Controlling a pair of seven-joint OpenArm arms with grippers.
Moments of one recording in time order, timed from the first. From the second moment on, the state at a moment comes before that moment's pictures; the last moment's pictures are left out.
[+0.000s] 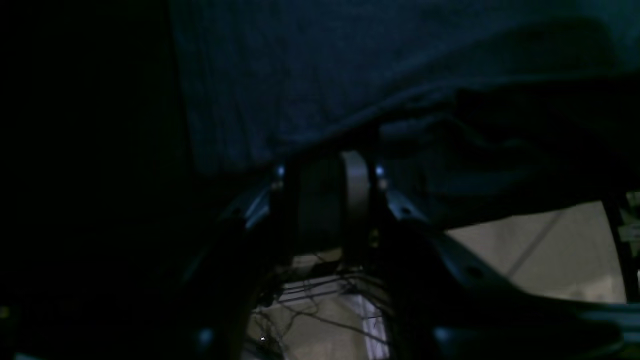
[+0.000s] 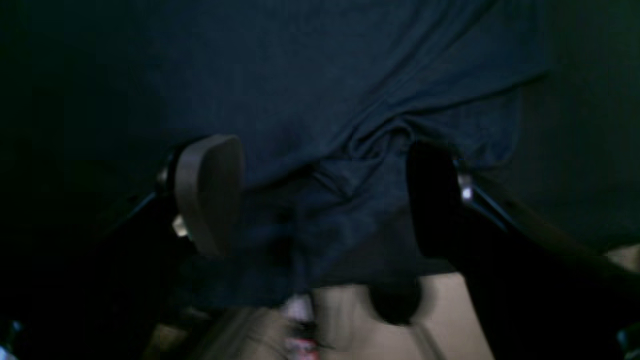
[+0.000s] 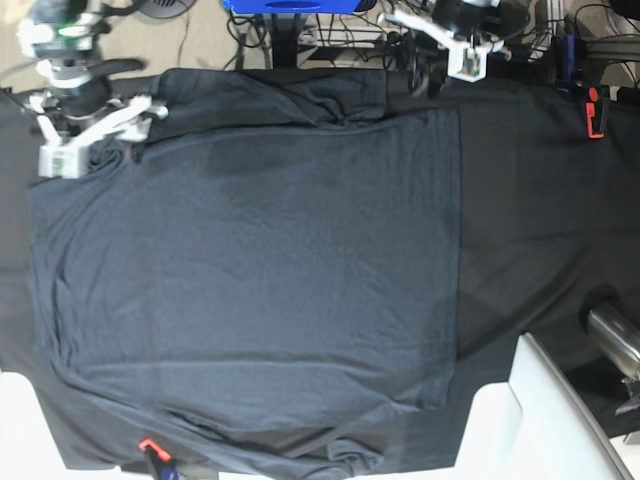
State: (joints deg) left arm 44.2 -11.4 2.0 88.7 -8.8 -7.5 -12.2; right arm -34.1 -1.1 18.8 113.6 16.4 6.3 -34.6
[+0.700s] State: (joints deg) left arm 42.9 -12.9 9.2 88.2 -20.8 -7.4 -12.6; right arm -36.1 3.5 21.7 111.9 27.2 6.2 -34.6
